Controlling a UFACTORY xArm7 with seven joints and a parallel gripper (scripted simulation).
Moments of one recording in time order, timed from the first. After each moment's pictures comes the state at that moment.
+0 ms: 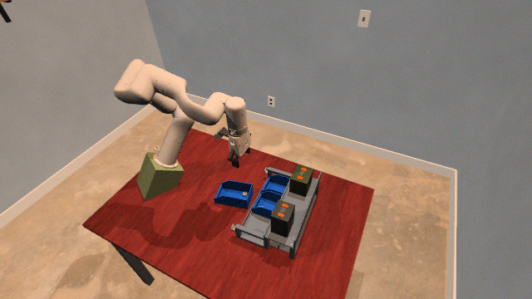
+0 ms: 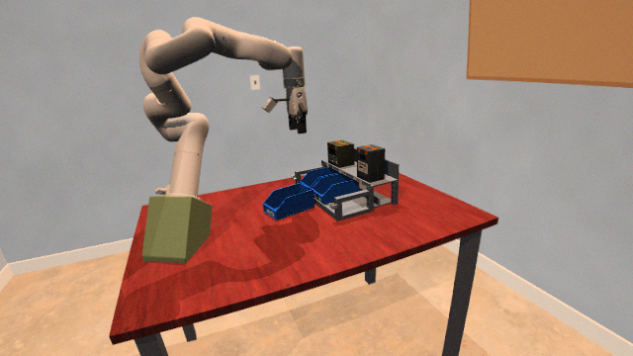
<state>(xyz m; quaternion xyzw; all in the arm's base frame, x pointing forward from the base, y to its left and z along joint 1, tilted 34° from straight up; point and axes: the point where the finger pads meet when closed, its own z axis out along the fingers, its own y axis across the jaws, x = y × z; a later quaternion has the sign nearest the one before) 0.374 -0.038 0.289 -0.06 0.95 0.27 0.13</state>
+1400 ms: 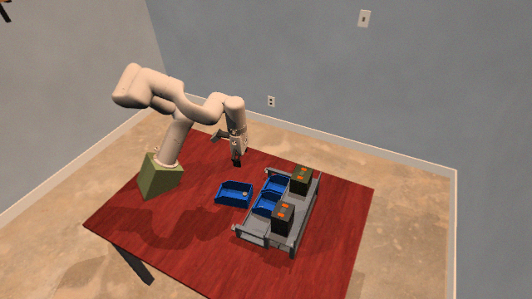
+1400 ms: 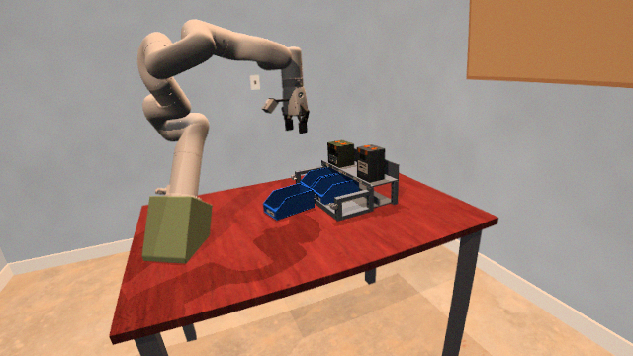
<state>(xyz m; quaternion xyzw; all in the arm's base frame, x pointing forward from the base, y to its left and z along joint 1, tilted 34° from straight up) 0.369 -0.036 0.288 -0.17 0.94 0.25 0.16</state>
